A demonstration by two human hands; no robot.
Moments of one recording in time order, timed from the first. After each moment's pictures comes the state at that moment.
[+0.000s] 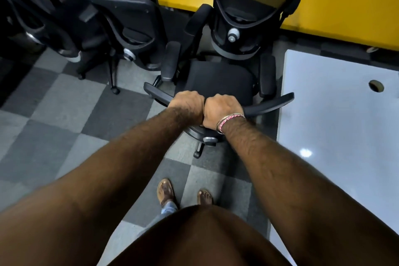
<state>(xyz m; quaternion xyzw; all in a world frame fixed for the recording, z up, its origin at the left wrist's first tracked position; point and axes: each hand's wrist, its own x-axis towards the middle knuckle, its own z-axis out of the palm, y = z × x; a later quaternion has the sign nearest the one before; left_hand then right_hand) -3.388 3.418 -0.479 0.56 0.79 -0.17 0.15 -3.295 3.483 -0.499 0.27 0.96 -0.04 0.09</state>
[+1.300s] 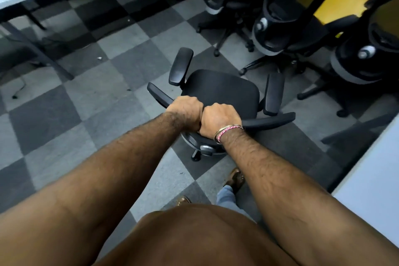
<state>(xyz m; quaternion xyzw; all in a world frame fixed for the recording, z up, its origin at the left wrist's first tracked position) -3.289 2.913 -0.484 0.35 0.91 -0.15 0.17 -3.240 3.020 -0.501 -0.05 0.99 0.01 0.09</state>
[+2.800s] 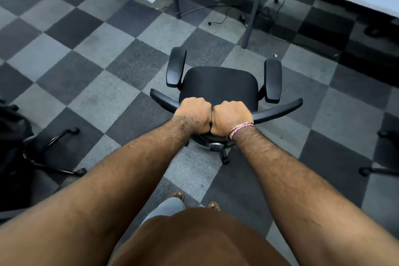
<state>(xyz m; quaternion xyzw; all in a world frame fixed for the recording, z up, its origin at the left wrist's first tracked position) -3.313 2.658 -0.498 -0.26 0.95 -0.01 0.16 -3.413 2.737 -0.508 -0.64 0.76 0.08 0.03</state>
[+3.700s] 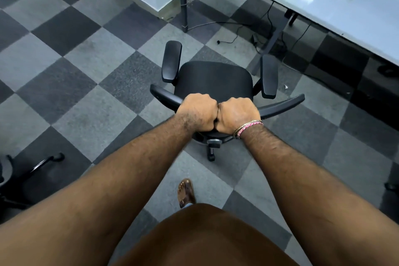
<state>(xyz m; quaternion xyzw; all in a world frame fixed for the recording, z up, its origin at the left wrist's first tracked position) -3.437 2.342 -0.504 -0.25 0.96 0.00 0.15 -3.546 2.419 -0.502 -0.65 0.74 0.13 0.02</state>
